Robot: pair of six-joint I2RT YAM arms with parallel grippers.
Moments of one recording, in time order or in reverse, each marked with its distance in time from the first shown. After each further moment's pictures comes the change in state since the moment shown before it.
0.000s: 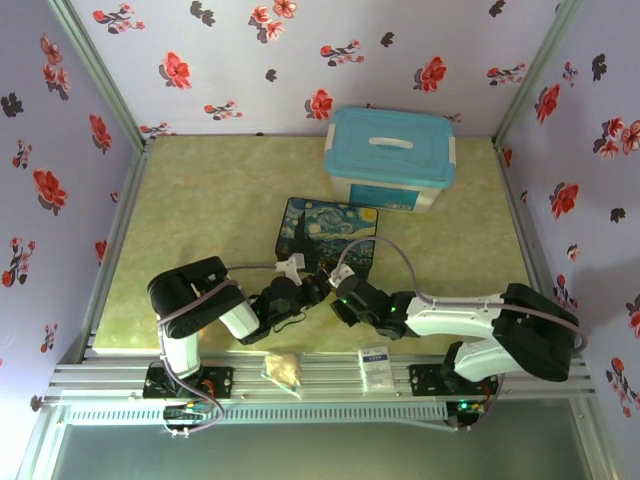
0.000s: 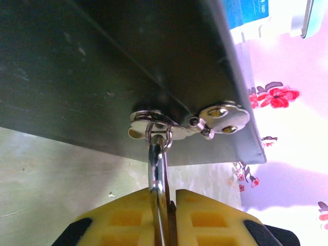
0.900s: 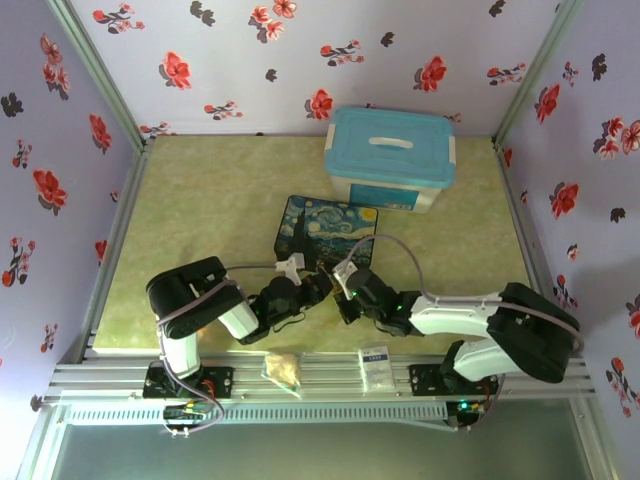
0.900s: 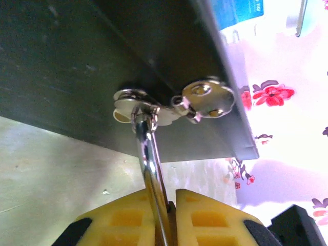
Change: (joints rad) left arm 0.002 -0.010 -0.008 0.011 0.016 -0.003; right arm -0.138 -0.019 -0.092 0.218 -0.243 0.006
